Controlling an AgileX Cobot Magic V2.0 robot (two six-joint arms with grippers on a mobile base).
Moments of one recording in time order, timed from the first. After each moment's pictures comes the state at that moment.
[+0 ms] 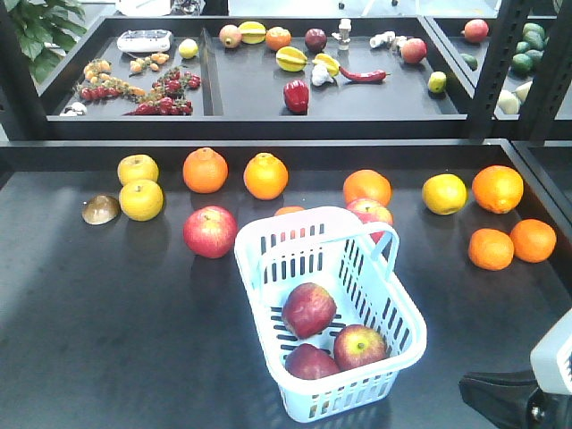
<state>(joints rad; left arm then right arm) 0.01 -0.01 0.02 -0.46 0.08 0.30 0.21 0.66 -0.41 0.61 0.67 -0.78</state>
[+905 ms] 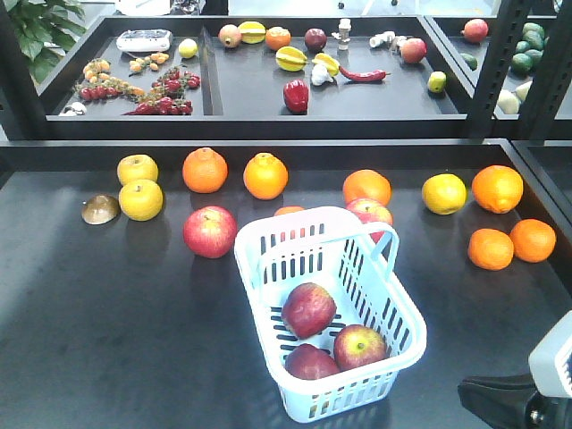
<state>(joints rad) 0.03 -0.01 0.03 -0.03 0.13 -0.15 0.21 0.66 -0.41 0.61 0.69 -0.78</state>
